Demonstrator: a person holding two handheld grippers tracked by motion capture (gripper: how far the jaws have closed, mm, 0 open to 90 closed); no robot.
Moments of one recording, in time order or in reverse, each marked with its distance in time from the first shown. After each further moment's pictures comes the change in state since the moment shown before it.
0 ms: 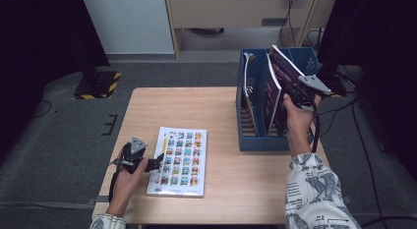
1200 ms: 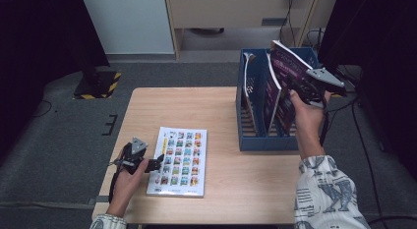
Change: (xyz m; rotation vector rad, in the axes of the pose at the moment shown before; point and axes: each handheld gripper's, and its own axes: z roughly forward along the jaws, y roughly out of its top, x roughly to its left) left arm -0.003 0.000 0.000 0.008 0.001 0.008; right arm 0.006 0.040 -0.032 0.025 0.025 -0.008
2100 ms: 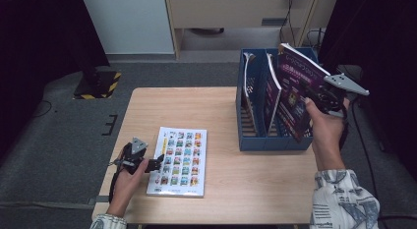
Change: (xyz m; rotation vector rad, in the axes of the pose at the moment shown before) left arm 0.000 0.000 0.000 0.003 0.000 0.002; right arm -0.009 0.013 -0.056 -0.001 0.037 -0.017
